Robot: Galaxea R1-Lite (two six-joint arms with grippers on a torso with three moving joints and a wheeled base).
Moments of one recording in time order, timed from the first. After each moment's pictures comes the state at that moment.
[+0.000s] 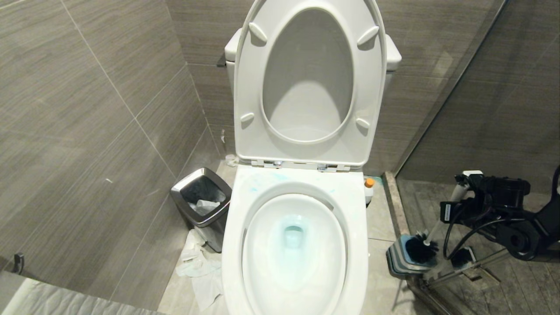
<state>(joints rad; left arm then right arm) 0.00 0.00 0.00 0.00 0.00 0.01 -0.18 2.15 -0.79 -0.92 0.00 -0.07</state>
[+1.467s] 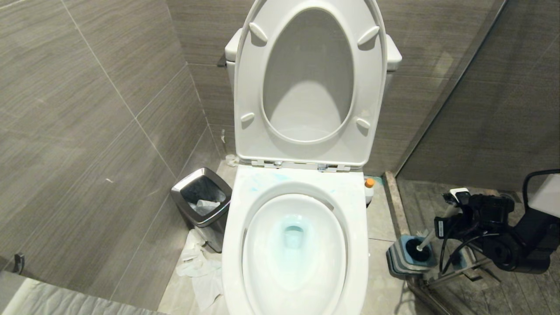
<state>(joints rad) 0.00 0.00 0.00 0.00 0.00 0.01 -0.21 2.33 -0.80 -1.01 -0.02 -0.20</state>
